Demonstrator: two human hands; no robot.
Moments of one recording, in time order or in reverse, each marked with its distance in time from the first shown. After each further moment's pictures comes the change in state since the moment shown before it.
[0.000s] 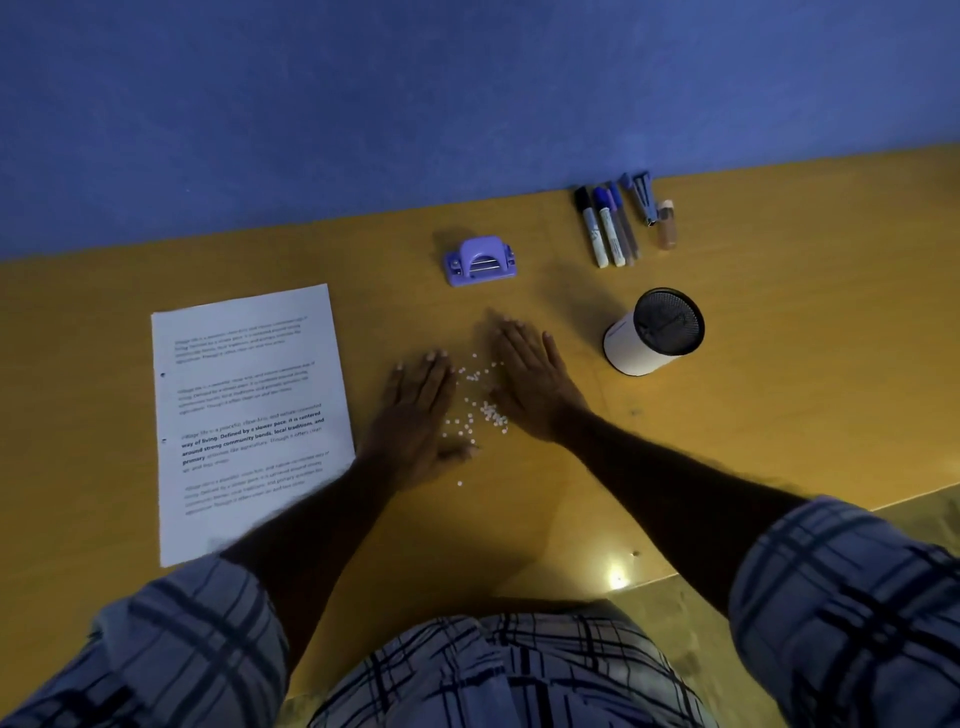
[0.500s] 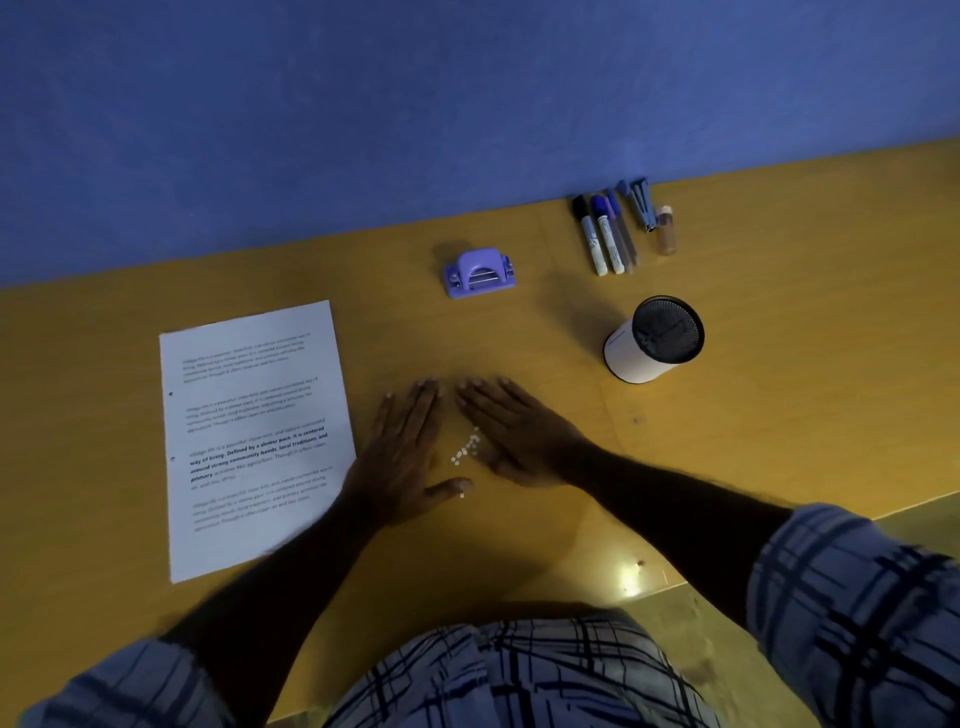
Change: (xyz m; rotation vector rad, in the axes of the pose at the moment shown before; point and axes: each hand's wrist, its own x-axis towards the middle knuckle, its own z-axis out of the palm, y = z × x) left_hand -0.030 -0.001 -0.001 -0.051 0.075 0.057; right_hand -0.026 -0.013 0.008 -0.190 -0.089 -0.439
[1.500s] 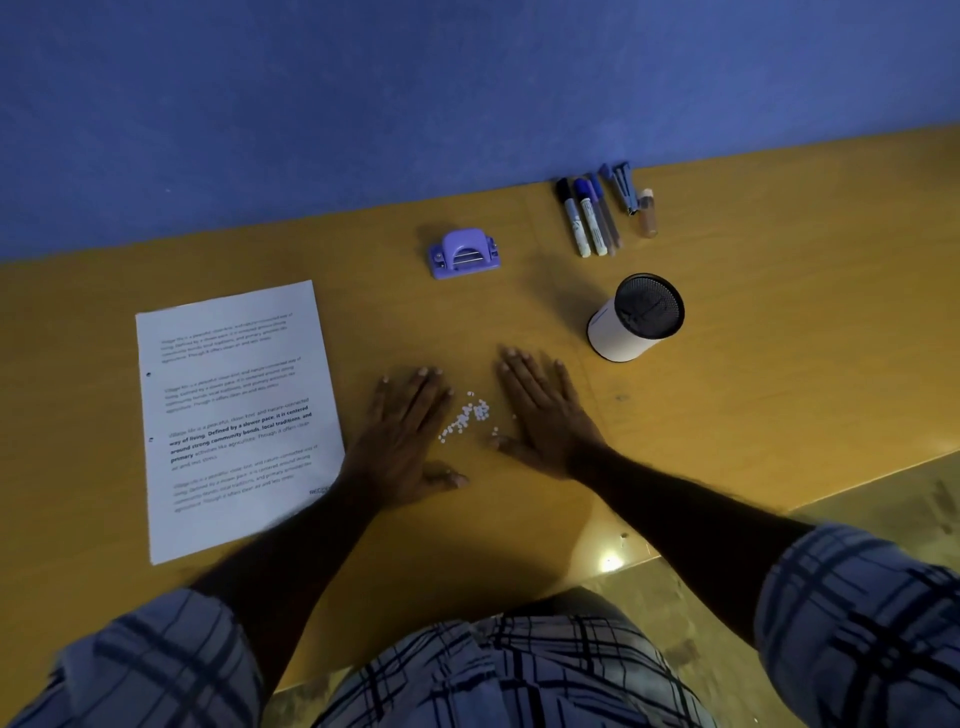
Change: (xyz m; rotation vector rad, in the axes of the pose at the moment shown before) left_hand 0.001 0.011 0.008 0.099 -0.054 0.061; right_hand -0.043 -0.004 0.009 0.091 0.085 0.386
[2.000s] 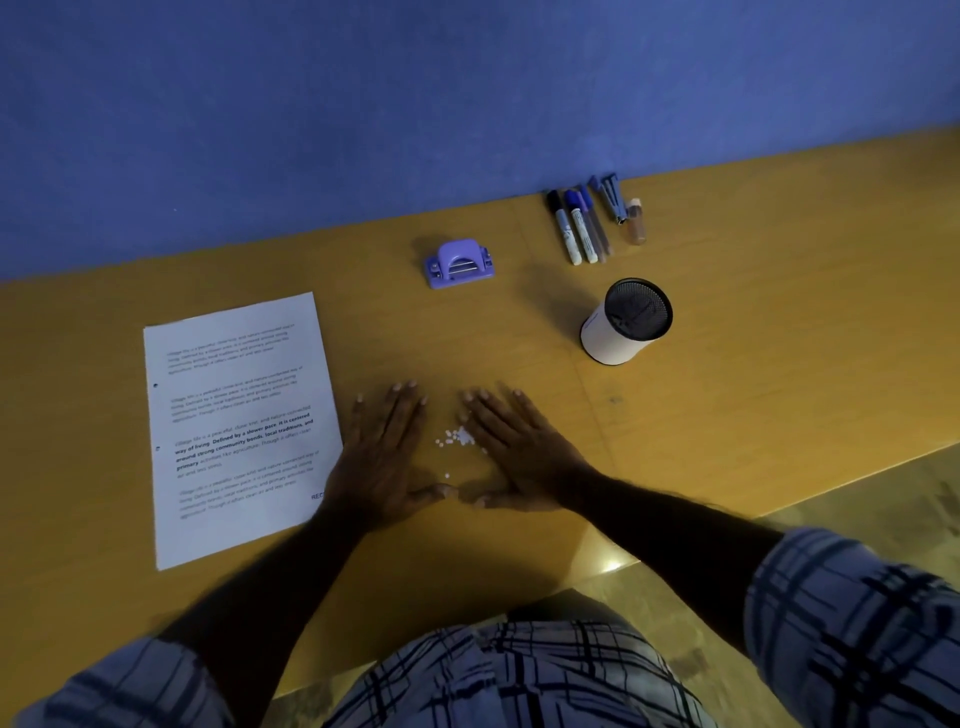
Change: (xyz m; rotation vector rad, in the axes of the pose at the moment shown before) left_hand -0.026 -0.001 0.000 -0.021 0.069 -0.071; right_hand -0.014 -0.027 0.007 -0.148 -0.053 -0.261
